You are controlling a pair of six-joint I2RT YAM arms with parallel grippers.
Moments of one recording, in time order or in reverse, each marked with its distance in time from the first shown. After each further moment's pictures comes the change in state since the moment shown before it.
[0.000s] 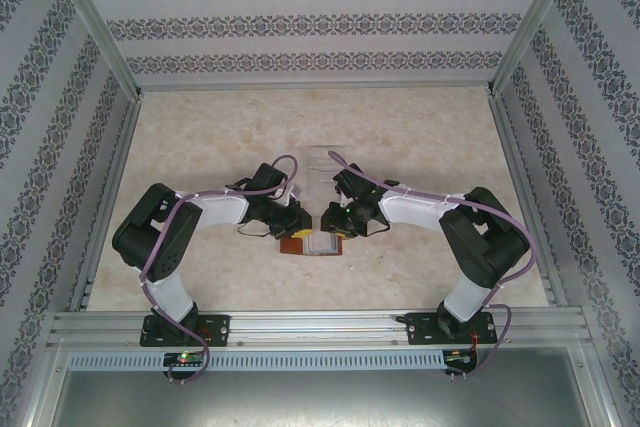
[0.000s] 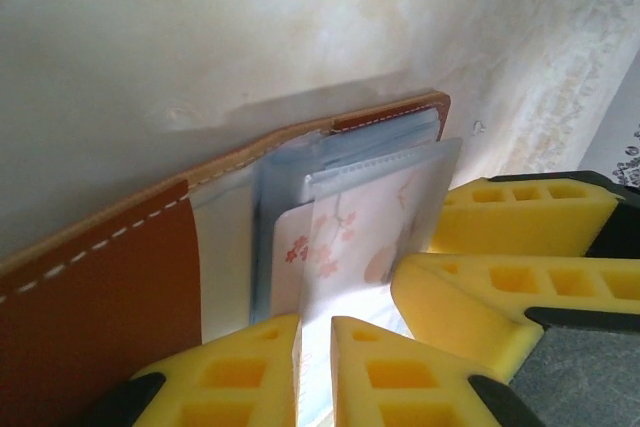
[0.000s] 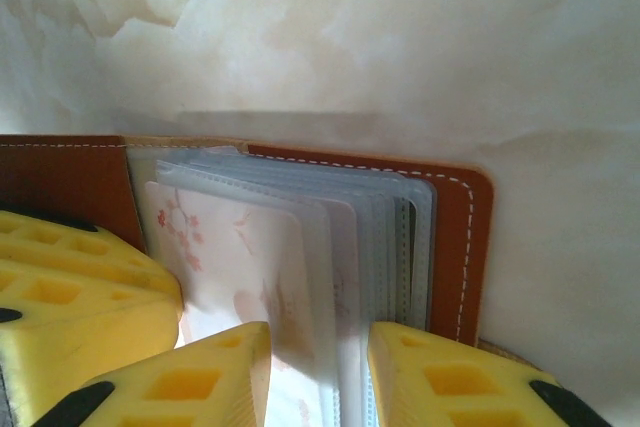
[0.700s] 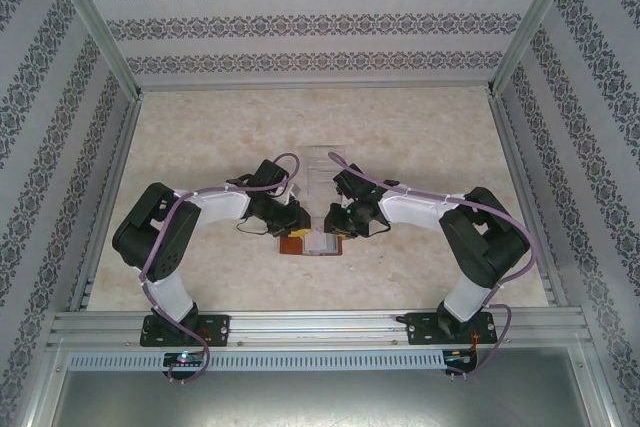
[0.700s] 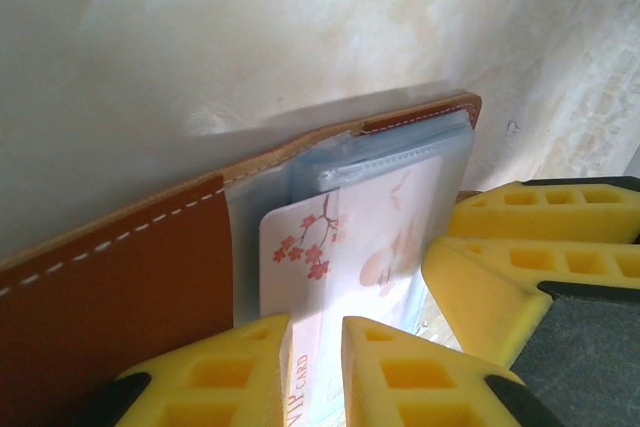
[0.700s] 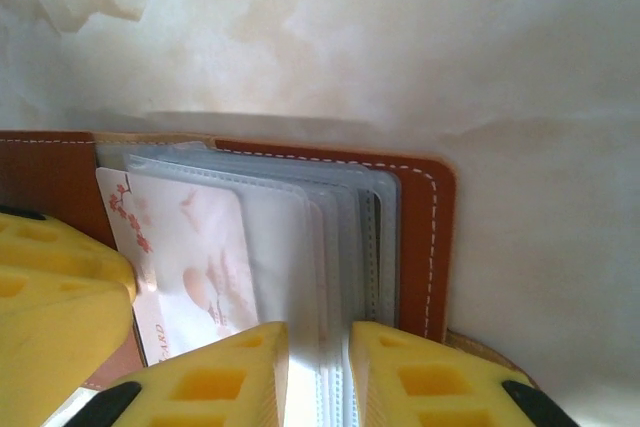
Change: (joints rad) left arm 0.000 0.000 0.053 -0.126 -0.053 0.069; right arm 0.000 0.000 0.002 -0.032 0.025 -0.008
